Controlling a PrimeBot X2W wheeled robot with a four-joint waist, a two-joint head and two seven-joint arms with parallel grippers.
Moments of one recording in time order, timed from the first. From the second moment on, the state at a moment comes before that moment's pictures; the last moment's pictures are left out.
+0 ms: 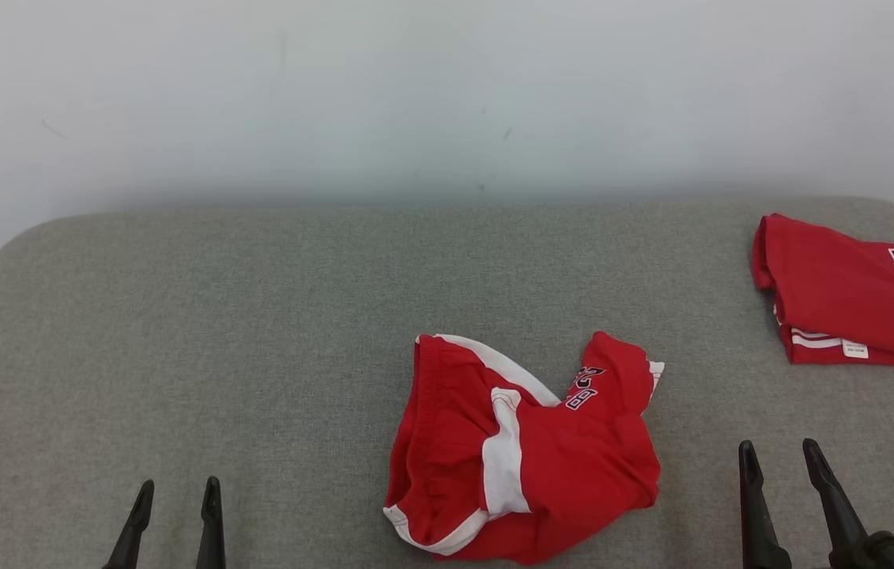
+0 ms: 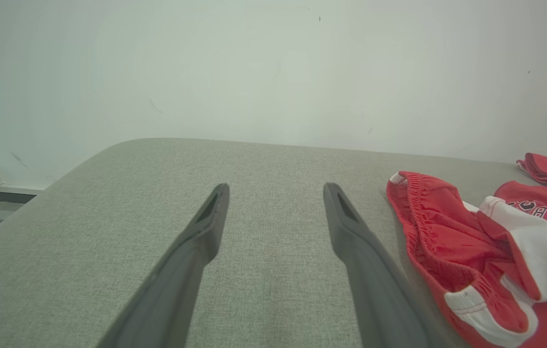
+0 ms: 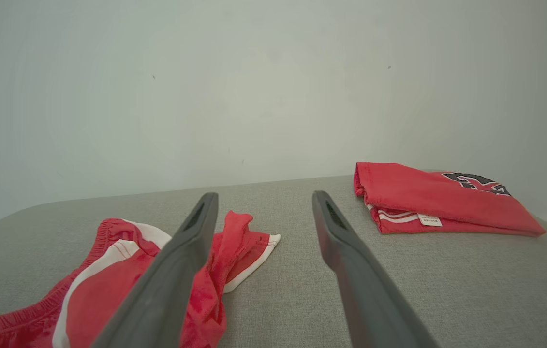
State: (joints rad) left arm 0.08 0.10 0.02 0.13 -0.21 -0.13 -0.26; right arm 0.15 -0.07 -0.02 0.00 0.18 0.13 -0.26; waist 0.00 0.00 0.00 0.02
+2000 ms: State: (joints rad) left arm -0.14 0.31 -0.33 0.46 -0.48 -0.09 -0.26; right arm 0.06 -0.09 0.01 0.08 0.17 0.13 -0.26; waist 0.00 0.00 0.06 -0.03
